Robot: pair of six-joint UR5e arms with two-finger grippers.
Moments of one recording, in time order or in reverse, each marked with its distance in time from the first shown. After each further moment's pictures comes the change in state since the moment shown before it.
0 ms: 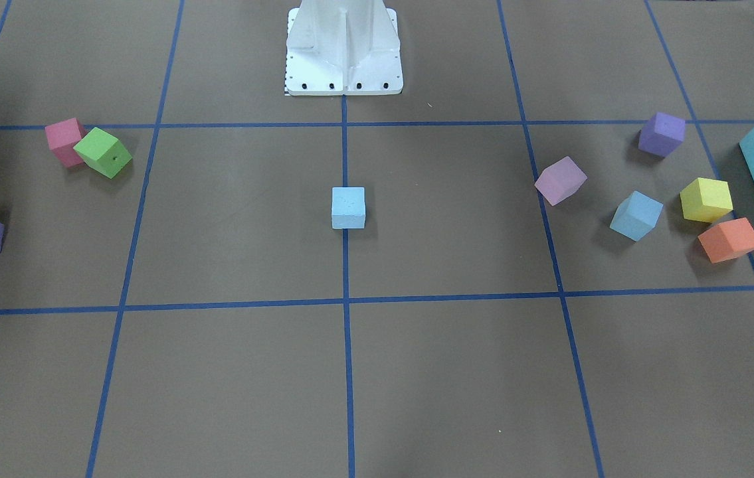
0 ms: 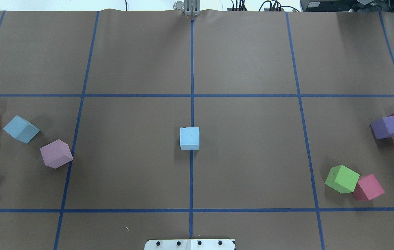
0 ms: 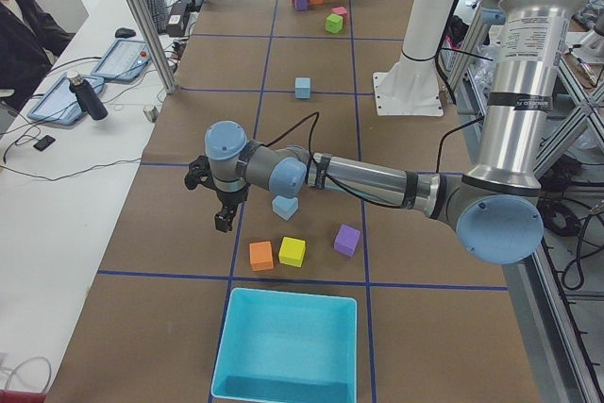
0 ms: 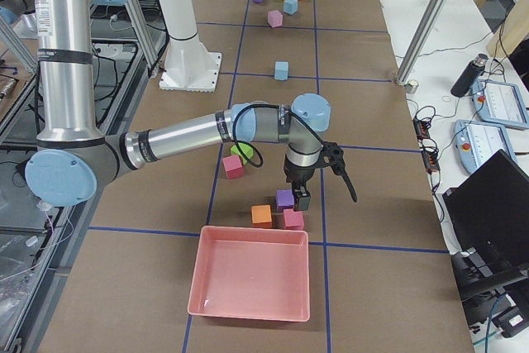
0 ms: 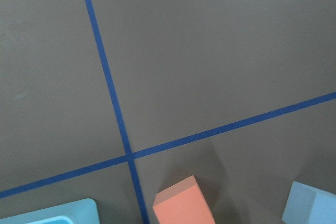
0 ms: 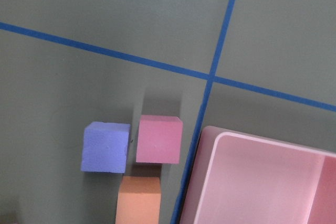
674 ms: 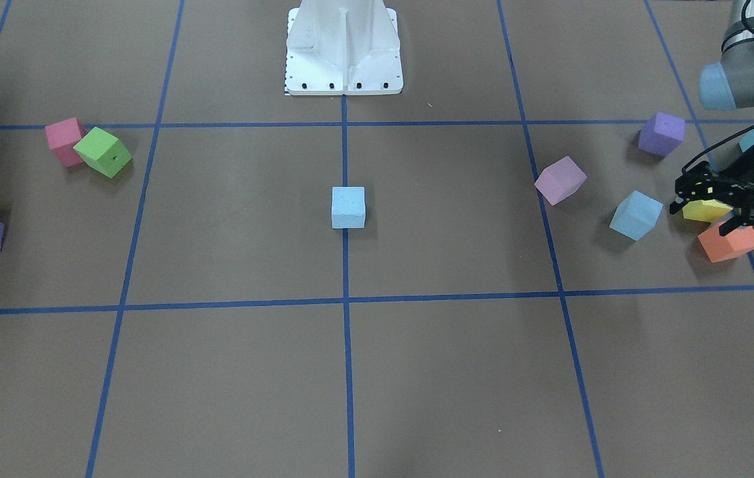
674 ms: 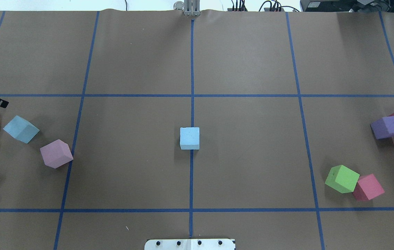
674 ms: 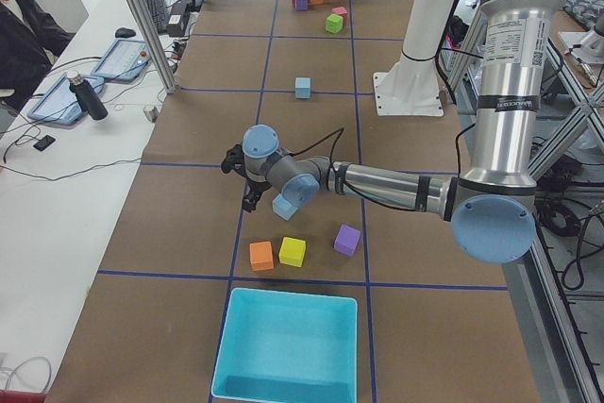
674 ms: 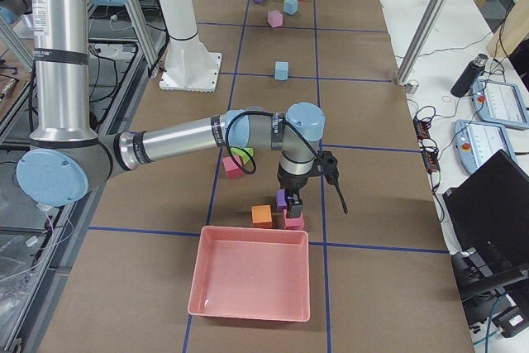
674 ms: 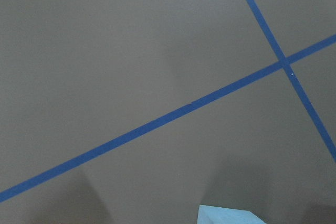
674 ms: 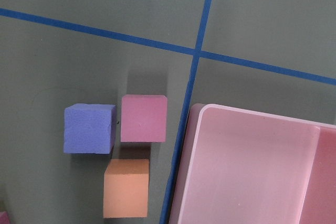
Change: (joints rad) left arm 0.205 0.090 -0.005 -0.343 0.040 -0.161; right arm 0.004 -0.024 -0.001 0.000 0.002 0.004
